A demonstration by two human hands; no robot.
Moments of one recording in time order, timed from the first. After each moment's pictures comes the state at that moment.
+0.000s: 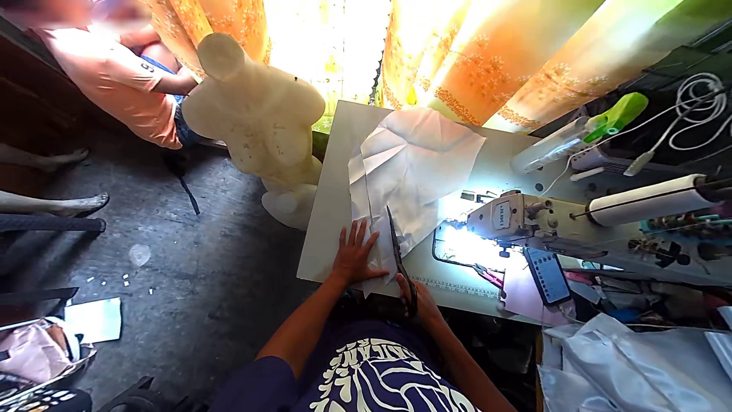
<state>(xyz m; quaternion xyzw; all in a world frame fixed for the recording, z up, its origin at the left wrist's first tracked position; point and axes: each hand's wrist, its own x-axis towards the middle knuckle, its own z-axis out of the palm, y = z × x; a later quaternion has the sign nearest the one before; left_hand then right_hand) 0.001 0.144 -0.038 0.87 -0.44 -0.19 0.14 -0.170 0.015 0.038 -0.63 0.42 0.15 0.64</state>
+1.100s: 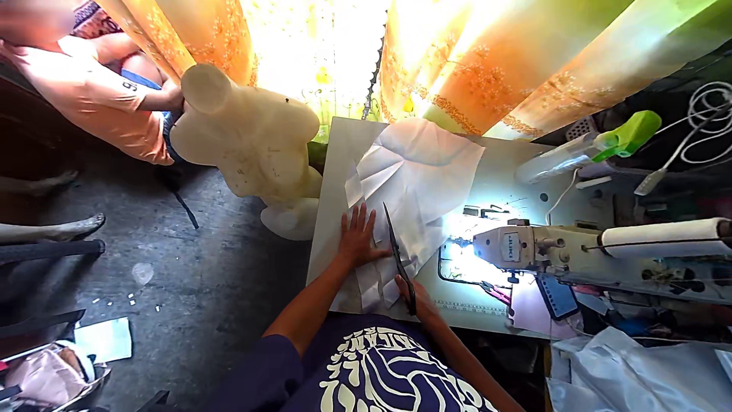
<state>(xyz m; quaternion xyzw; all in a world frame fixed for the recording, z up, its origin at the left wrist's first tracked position) 0.094 0.091 -0.032 0.87 -0.43 -0.18 0.16 -0.108 -0.005 0.032 -0.66 0.43 0.21 0.57</state>
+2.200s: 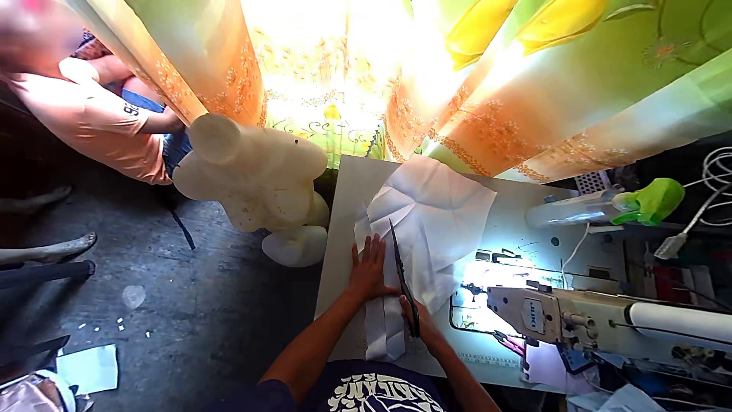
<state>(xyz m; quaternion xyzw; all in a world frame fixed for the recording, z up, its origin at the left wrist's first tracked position) 0.128 0.066 -0.010 0.84 -0.42 -0.27 0.18 -0.041 -0.027 0.035 -0.65 0.43 0.20 0.60</state>
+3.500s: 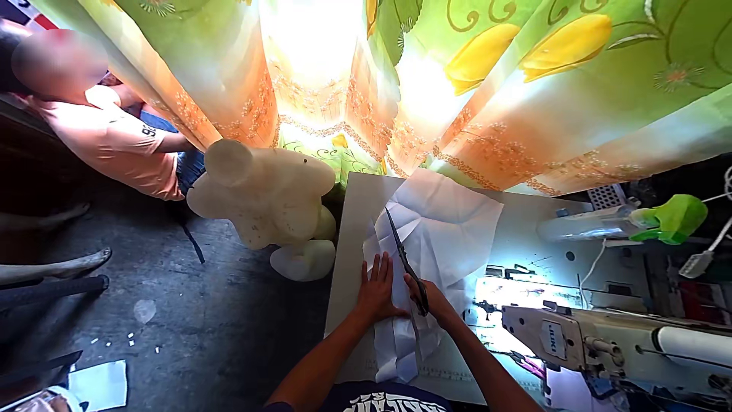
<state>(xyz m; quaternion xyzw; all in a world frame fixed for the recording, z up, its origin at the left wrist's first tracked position) 0.126 0.071 -0.017 0.85 -0.45 -0.24 0.16 0.041 -0.076 0.045 -0.67 0.41 0.21 0.58</state>
